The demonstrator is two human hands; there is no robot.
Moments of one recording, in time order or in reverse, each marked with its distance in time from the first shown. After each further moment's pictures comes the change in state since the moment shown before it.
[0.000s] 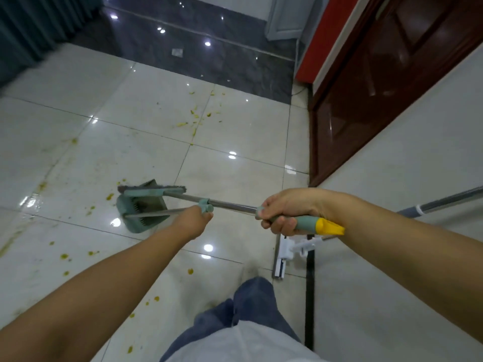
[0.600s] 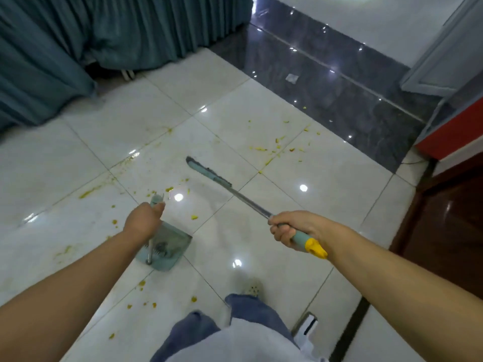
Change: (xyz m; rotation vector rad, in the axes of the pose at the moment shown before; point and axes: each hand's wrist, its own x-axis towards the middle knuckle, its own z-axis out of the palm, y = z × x) left_hand 0.101 -0.015 -0.147 -0.264 0.602 -0.520; right_hand 0.162 -0.235 -0.111 0.100 -0.143 0.105
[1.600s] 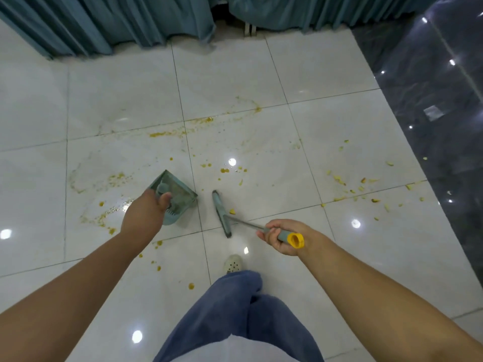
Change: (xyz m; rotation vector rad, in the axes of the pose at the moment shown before) left_hand 0.119 -0.021 -0.052 -0.117 0.262 -0.327; right_hand 0.228 -0.186 0.135 -0.086 0.001 0.373
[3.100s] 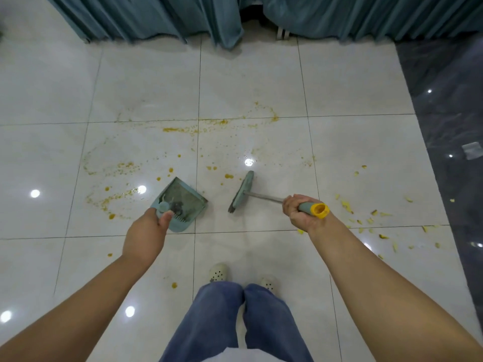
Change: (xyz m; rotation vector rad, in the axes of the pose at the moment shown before) left_hand -0.006 0.083 0.045 -0.076 0.098 -0.188; right_hand -0.028 -0.186 0.004 0.602 -0.103 -0.034
